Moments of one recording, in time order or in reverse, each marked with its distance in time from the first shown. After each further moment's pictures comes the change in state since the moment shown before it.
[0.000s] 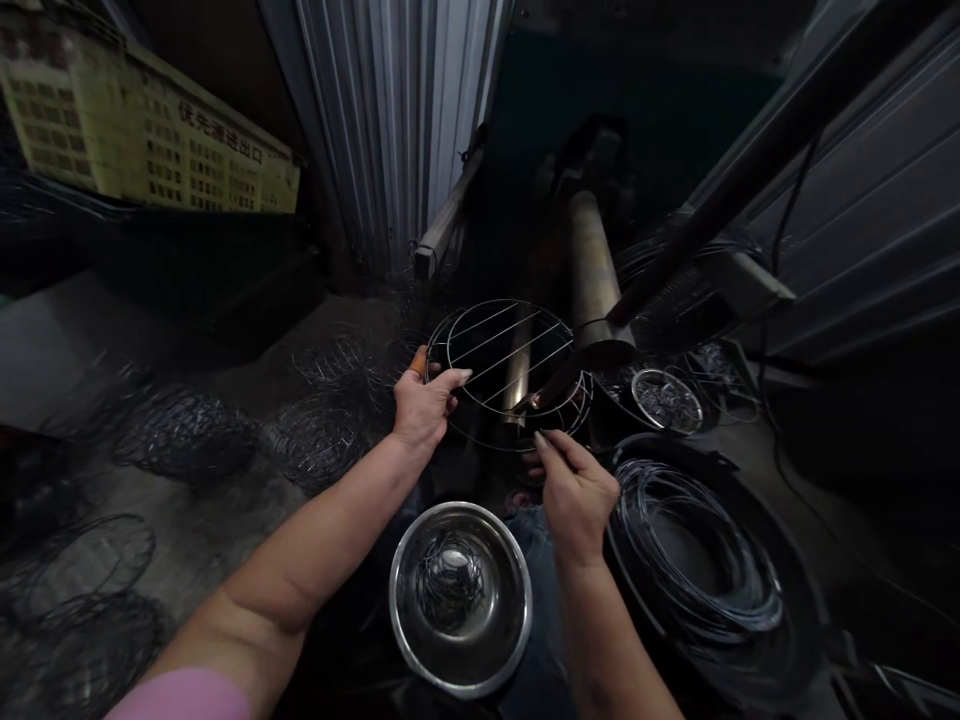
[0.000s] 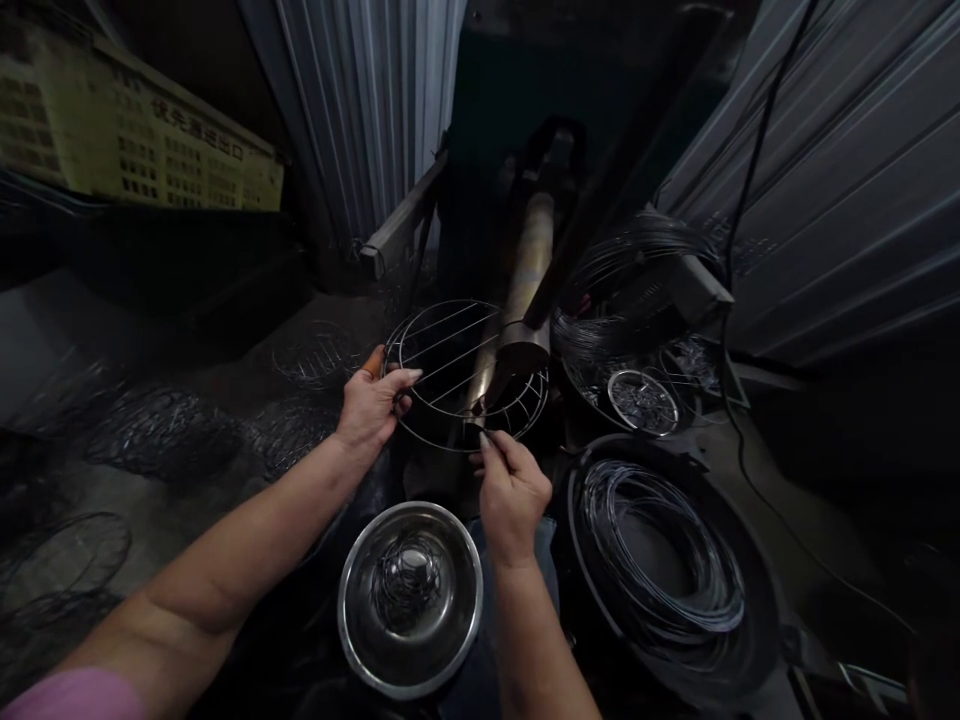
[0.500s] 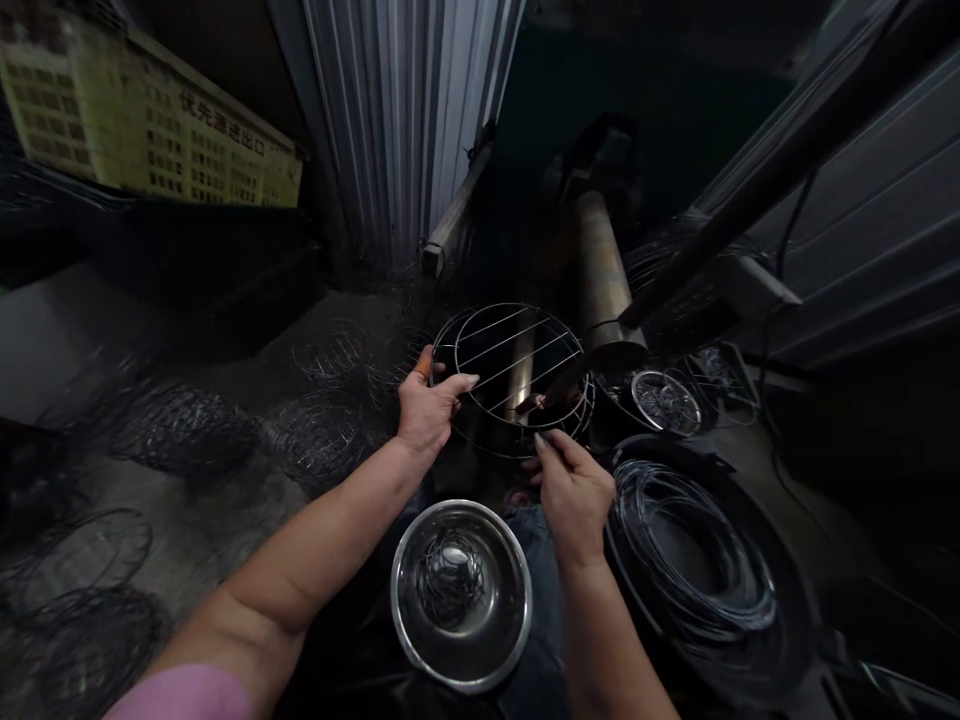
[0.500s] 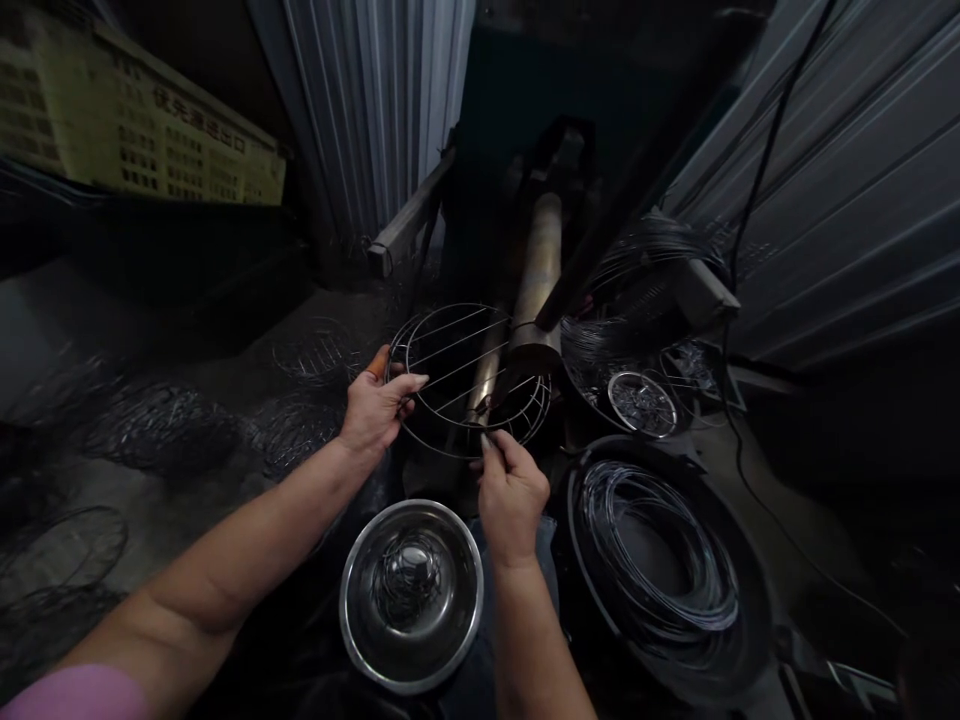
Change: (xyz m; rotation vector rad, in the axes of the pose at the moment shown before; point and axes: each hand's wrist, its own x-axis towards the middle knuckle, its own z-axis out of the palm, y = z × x) left_hand -0.008 -0.001 -0.003 -0.005 0.008 0.016; right_hand -0.002 0.000 0.001 -0.117 -0.050 0.084
